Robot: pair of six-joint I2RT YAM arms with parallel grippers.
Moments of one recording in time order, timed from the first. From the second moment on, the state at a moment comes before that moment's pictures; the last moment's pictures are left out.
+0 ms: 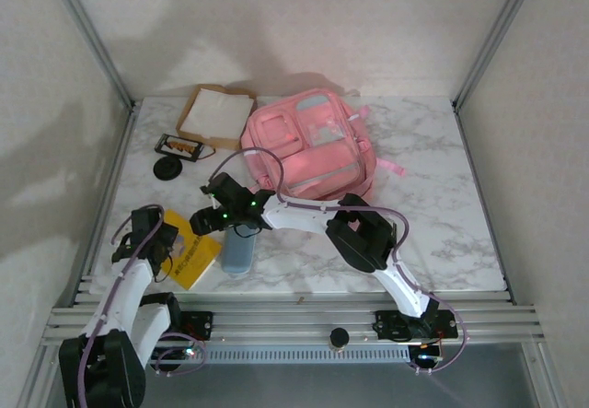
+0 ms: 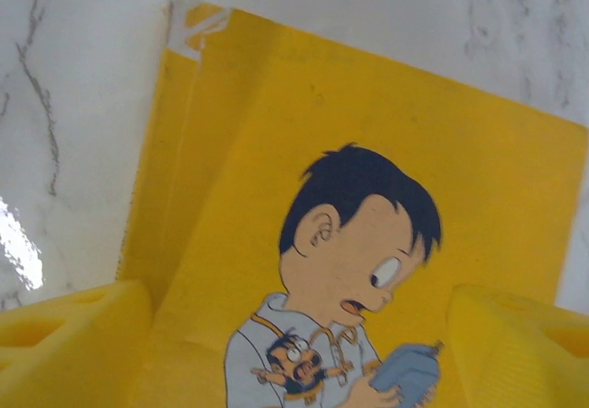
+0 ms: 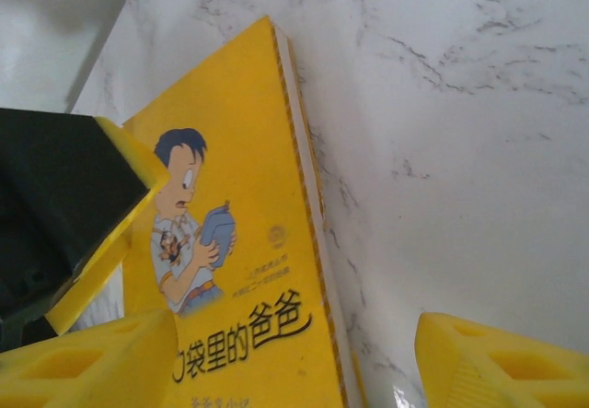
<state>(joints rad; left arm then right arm) 0.20 0.87 0.35 -0.54 -0.16 -1.07 1.11 2.26 1.73 -0.23 -0.23 0.60</state>
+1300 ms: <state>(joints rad) 0.01 1.03 0.35 -0.35 -0.12 -1.02 1.08 2.43 2.02 -0.59 -0.08 0.70</state>
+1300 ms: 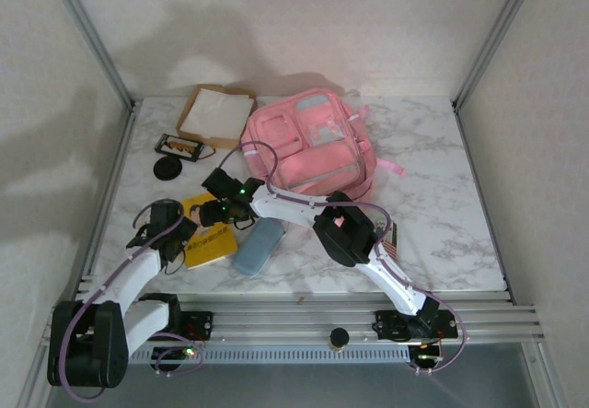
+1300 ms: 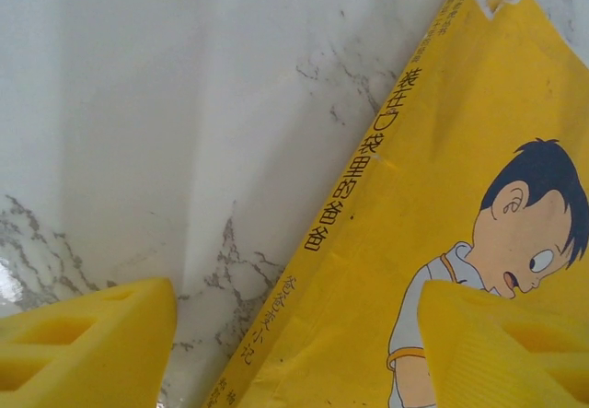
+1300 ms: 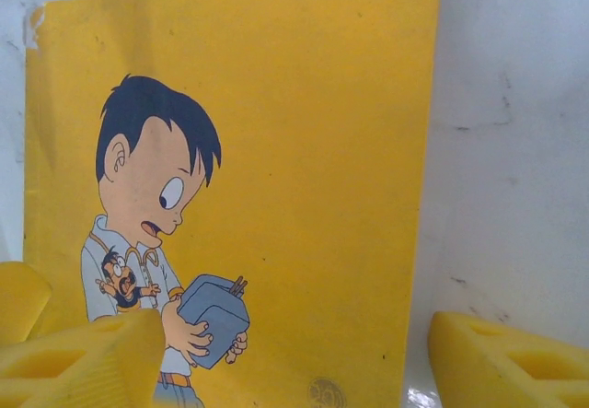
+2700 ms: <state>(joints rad) -0.01 1.00 0.35 -0.36 -0.10 -1.01 1.01 2.30 1.86 -0.39 -0.36 0.73</state>
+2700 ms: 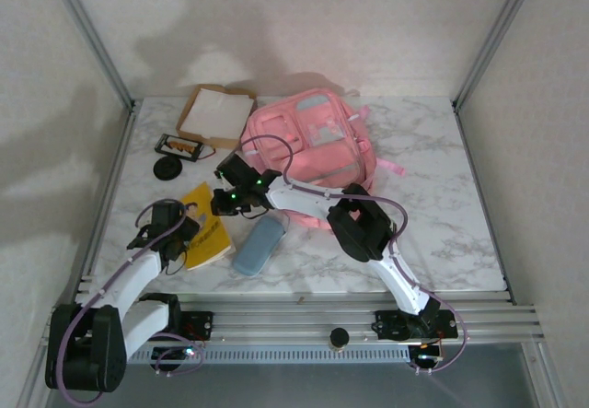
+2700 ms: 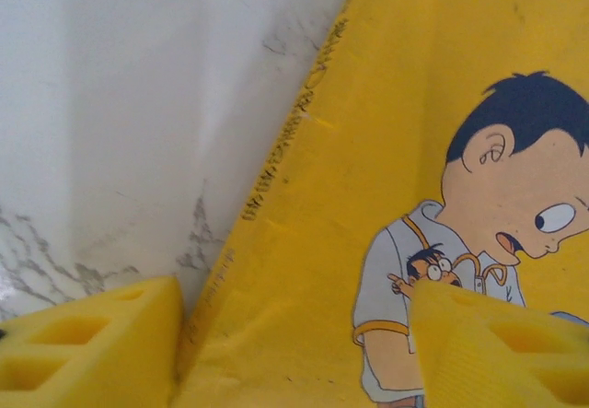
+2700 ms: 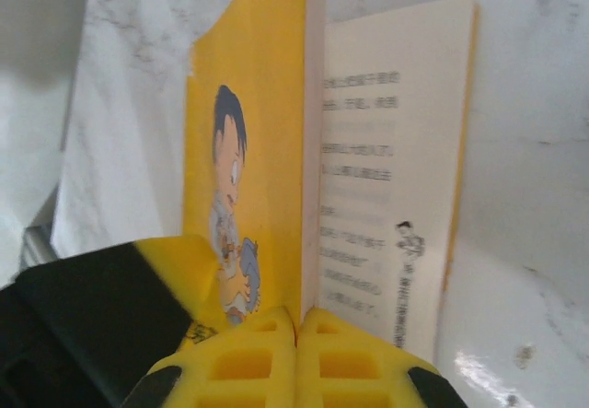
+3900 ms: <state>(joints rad) -0.20 0.92 0.65 -0.11 0.53 -0.96 0.64 1.72 1.54 -0.25 -0.80 0.79</state>
